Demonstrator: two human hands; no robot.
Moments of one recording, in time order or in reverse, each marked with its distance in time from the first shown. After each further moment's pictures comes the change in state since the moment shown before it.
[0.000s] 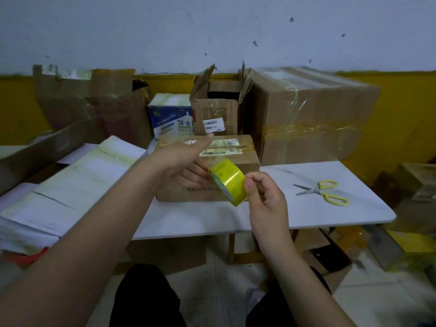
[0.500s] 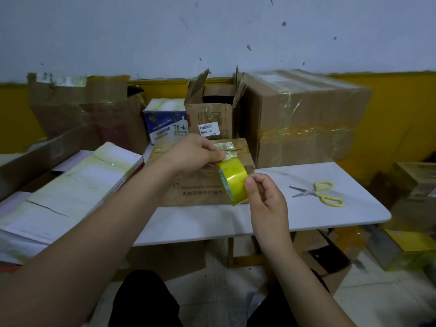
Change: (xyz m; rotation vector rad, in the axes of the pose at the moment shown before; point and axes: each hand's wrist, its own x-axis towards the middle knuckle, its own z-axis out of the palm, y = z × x) left_hand 0.013 0.017 0.015 0.256 0.101 0.388; right_hand 0.003 -0.004 -0.008 -0.001 0.000 0.037
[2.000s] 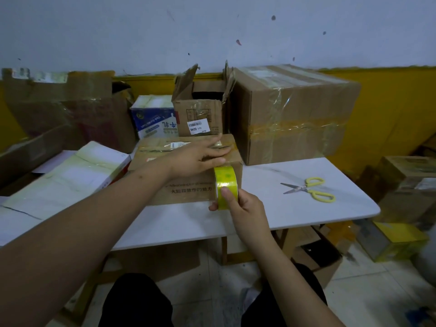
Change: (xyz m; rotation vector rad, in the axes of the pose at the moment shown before) left_hand 0.072 -0.053 0.017 0.578 -0.245 0.495; right_hand 0.009 0.040 0.002 -0.222 -0.224 0.114
